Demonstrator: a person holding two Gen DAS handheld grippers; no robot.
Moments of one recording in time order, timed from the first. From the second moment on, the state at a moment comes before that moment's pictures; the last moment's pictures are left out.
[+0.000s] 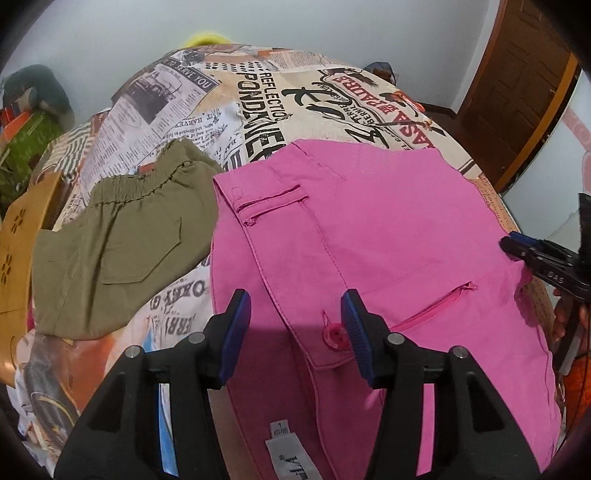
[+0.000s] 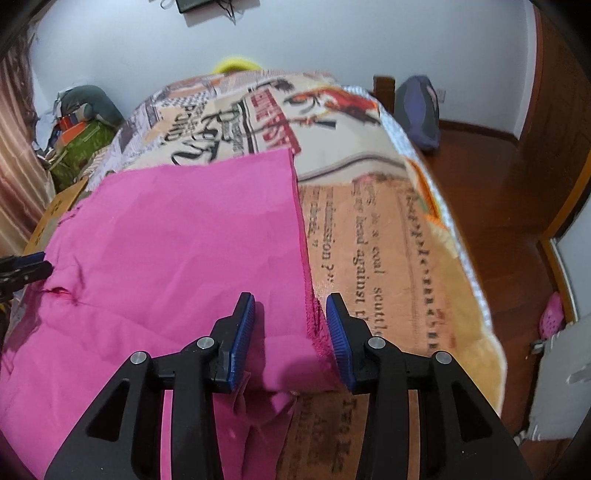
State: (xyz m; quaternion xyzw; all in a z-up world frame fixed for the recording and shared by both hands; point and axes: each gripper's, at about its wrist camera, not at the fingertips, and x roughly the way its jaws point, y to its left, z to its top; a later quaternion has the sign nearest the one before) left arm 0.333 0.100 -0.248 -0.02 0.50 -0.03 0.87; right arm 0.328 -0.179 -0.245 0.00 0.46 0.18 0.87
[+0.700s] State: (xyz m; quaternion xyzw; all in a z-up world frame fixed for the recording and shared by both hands) left arm 0.332 0.096 -0.248 0.03 0.49 0.02 0.87; right arm 0.319 -0.151 -0.248 -0.10 0.43 0.20 0.87
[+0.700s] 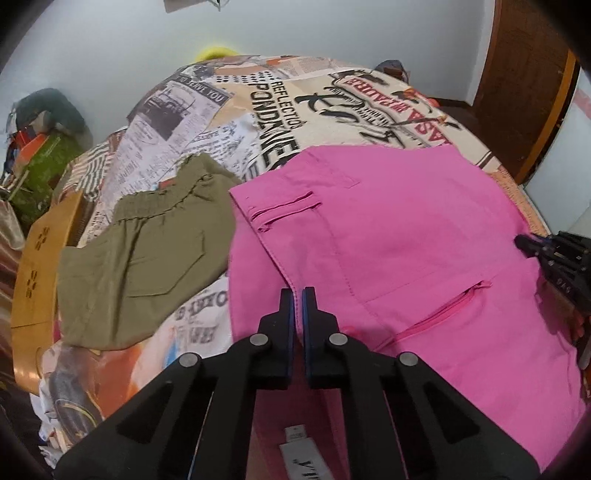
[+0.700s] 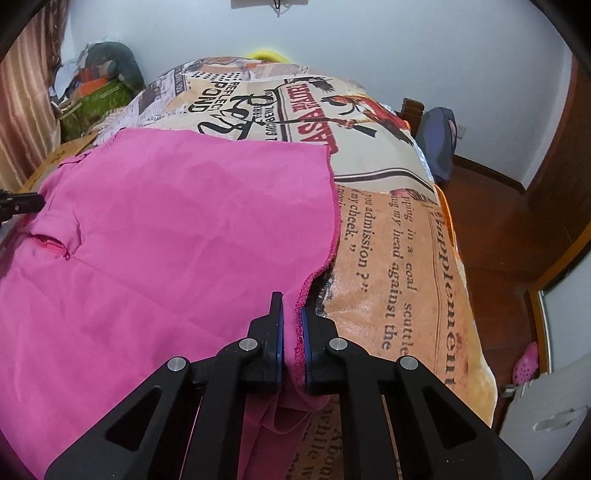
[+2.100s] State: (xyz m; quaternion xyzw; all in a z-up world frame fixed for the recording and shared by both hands) left arm 0.423 0.157 -0.256 0.00 0.49 0.01 0.87; right arm 0.426 -0.121 -0.215 -0.10 0.39 0.22 0.89
